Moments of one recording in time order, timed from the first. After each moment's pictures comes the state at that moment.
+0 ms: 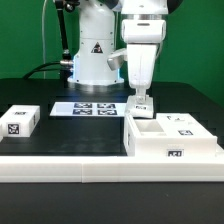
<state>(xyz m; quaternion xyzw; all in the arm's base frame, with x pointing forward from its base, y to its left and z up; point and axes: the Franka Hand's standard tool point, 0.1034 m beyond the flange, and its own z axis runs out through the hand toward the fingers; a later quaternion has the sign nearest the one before) 0.443 0.066 0.056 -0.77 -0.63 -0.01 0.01</state>
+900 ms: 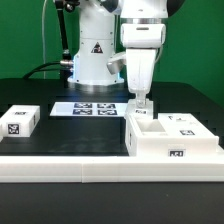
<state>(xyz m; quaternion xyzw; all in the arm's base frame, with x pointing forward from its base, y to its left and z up) 0.448 0.066 0.051 -0.78 -0.63 -0.01 0.01</state>
